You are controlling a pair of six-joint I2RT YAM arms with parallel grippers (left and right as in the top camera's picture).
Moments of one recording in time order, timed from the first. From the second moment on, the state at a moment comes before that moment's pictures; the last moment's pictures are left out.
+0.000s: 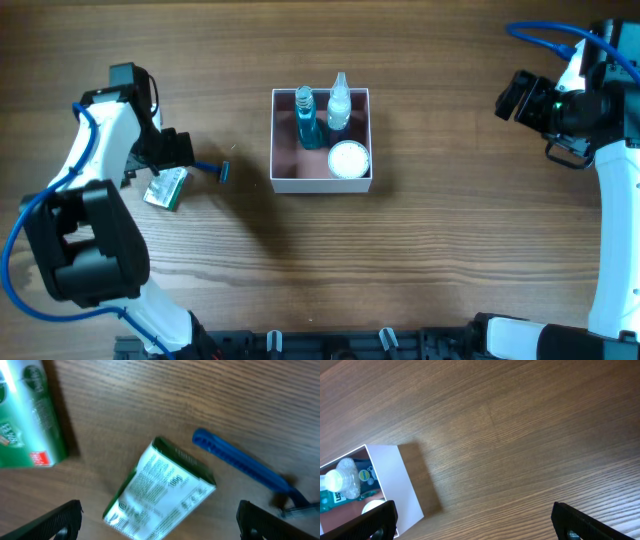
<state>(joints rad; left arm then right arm) 0.17 1.89 1.35 -0.99 -0.13 -0.08 -0.14 1.47 1.64 -1.26 -0.05 0.30</state>
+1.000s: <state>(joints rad) 0.17 2.02 1.33 -0.95 -0.02 0.06 -0.14 1.47 1.64 -1.27 -0.05 0.29</state>
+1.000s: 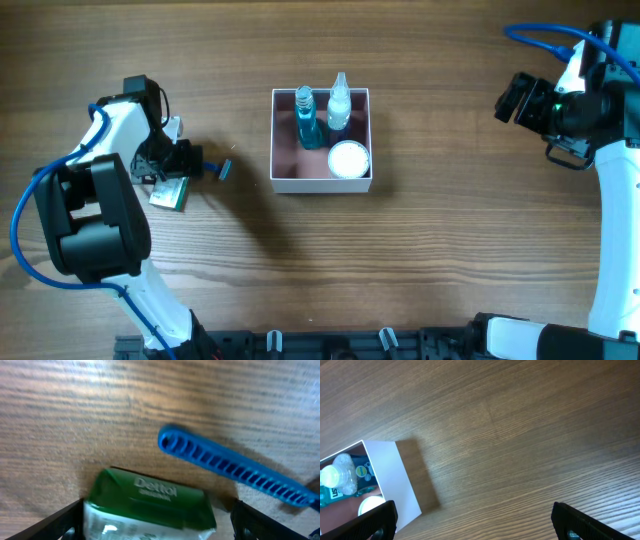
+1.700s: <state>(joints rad) 0.17 2.02 1.31 -1.03 -0.03 0.06 -0.14 1.47 1.64 -1.28 -0.05 0.29</state>
